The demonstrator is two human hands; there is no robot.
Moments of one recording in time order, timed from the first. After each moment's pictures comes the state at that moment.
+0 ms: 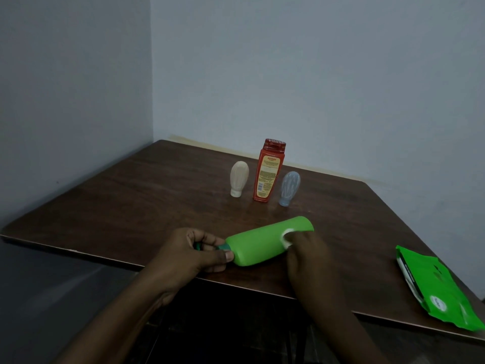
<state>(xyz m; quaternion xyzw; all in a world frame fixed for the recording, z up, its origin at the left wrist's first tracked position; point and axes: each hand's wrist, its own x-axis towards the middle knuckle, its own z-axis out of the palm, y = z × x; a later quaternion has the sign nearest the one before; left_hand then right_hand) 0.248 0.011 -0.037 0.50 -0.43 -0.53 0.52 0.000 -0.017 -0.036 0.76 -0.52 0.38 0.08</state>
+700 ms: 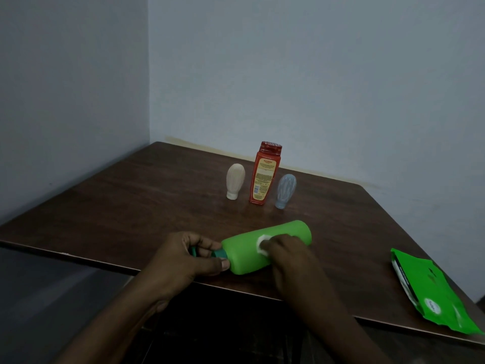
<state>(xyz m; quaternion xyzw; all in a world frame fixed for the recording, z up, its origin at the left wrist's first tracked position) 0.250 0.013 -0.040 0.52 -0.48 -0.47 0.53 0.005 -0.013 -0.027 0.85 -0.42 0.28 0.12</state>
